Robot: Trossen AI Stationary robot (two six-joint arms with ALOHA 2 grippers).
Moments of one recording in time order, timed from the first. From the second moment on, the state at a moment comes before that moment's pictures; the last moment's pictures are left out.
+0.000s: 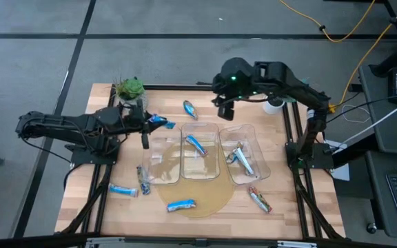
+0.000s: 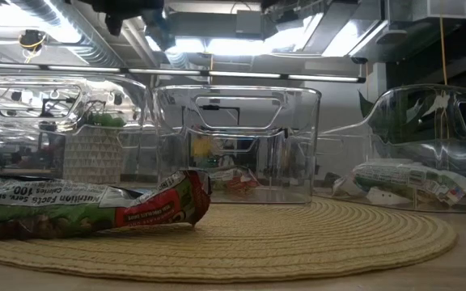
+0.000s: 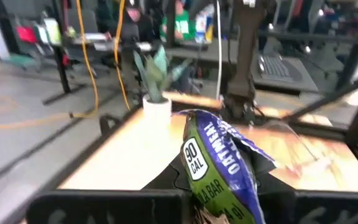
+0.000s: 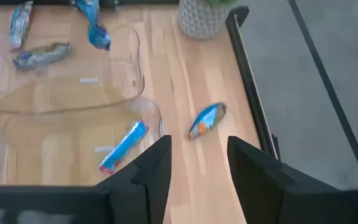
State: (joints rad) left arm -0.01 0.73 0.63 -0.02 -0.29 -0.11; right arm -0.19 1.84 2.35 -1.36 0.11 -0.11
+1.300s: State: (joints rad) left arm -0.24 1.20 0.63 -0.42 -0.24 -0.84; right arm -0.29 1.36 1.51 -0.72 -0.02 -0.33
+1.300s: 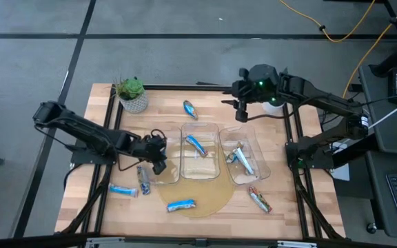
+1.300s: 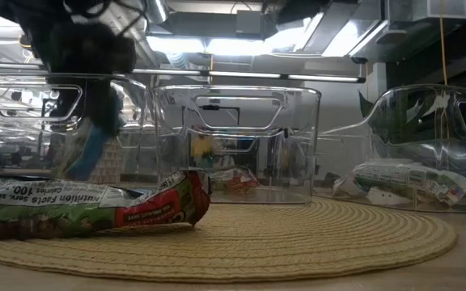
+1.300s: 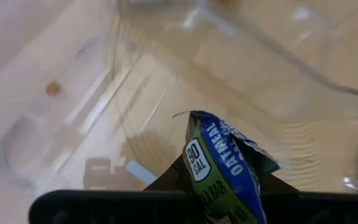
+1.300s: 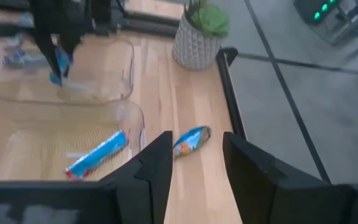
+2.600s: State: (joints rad) left arm -0.19 1.37 0.76 -0.56 -0.27 -1.04; right arm -0.40 1.38 1.35 -0.56 -0.28 -0.40
